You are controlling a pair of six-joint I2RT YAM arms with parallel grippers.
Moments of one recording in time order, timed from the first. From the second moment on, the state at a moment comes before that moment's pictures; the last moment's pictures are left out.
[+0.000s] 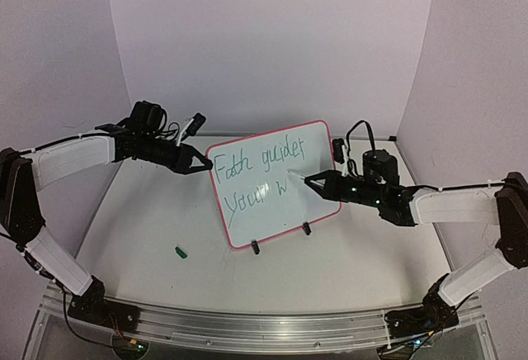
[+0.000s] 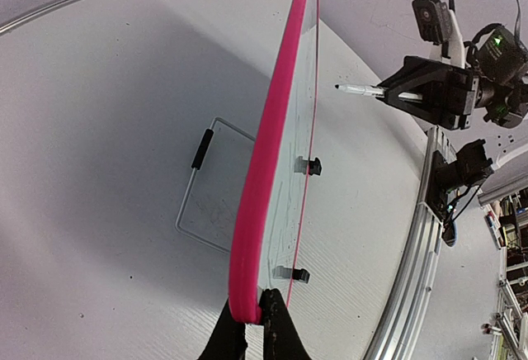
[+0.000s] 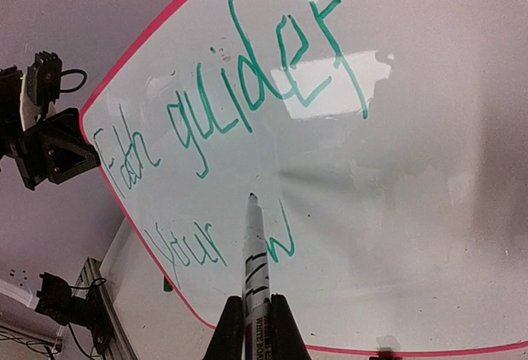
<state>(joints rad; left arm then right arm) -0.44 1.53 1.18 -0.39 0.71 0.00 0.63 1.44 0.71 0.41 -0.28 0.61</state>
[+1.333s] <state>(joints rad) -0.44 1.54 1.19 -0.39 0.71 0.00 0.57 1.56 0.71 0.45 -0.41 0.61</state>
